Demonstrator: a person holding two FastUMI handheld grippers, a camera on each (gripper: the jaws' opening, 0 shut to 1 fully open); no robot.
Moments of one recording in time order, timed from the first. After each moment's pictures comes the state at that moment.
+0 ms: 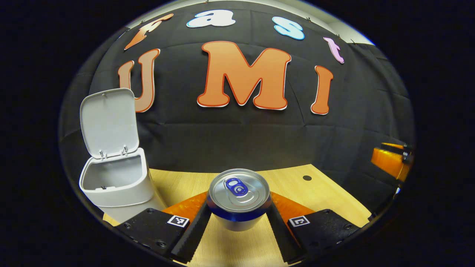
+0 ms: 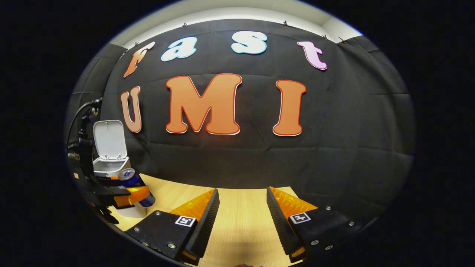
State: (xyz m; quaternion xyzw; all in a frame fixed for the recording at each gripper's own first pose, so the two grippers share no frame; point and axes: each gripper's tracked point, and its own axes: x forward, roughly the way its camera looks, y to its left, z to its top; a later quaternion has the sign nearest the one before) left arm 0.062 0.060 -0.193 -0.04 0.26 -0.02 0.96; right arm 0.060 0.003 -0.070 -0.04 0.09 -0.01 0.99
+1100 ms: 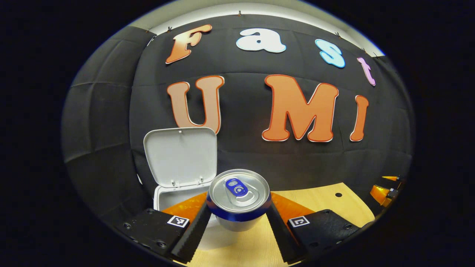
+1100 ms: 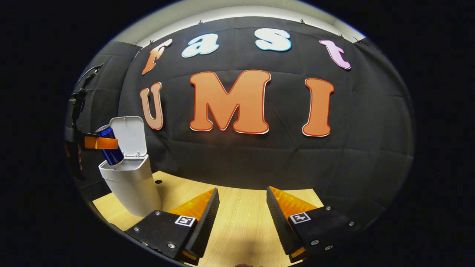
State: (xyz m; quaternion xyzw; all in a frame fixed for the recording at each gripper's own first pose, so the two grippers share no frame) left arm 0.037 0.250 -0.100 -0.02 0.22 0.12 0.97; right arm 0.078 0.062 -0.085 -0.04 0.10 0.07 0.99
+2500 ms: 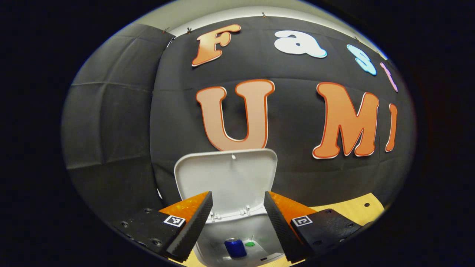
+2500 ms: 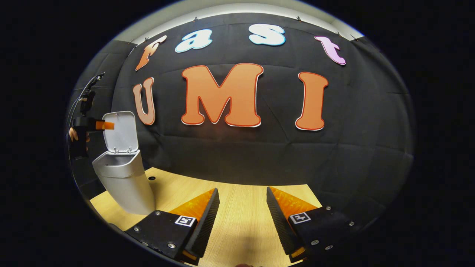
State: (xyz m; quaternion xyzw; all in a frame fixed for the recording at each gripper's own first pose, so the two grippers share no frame) left arm 0.105 0.387 -0.075 0.01 0.16 0.19 0.97; right arm 0.087 0.041 -0.100 -0.04 0.12 0.04 0.99
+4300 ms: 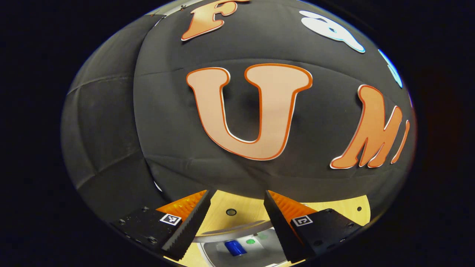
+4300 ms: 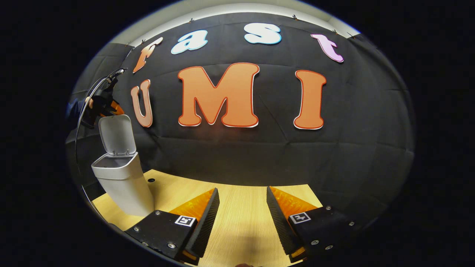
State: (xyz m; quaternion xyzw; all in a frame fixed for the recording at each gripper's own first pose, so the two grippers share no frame) left arm 0.199 0.436 -0.075 -0.05 0.32 0.18 0.93; right arm 0.095 0.030 -0.103 -0.03 0.12 0.04 0.99
